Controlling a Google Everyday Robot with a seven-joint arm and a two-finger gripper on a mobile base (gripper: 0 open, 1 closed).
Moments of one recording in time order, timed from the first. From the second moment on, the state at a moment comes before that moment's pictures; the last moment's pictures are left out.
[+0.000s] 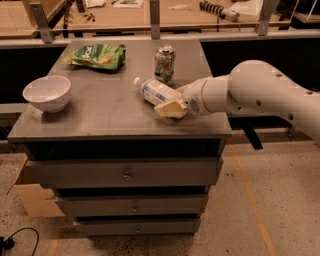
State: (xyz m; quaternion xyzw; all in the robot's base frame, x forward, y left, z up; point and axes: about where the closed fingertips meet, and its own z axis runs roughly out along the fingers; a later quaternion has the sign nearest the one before) arm 0.631 -0.038 0.851 -0.38 0.79 0.17 0.45
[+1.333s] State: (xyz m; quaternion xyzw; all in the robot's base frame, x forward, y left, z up) arm 0.625 0.095 0.889 -0.50 0.68 0.29 0.46
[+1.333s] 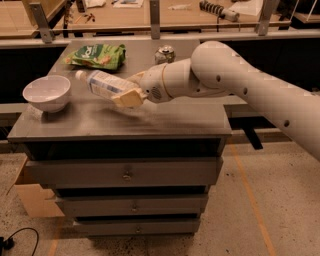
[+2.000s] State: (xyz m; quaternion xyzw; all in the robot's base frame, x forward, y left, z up) arm 0.620 0.112 0.872 -0.50 0.68 0.30 0.43
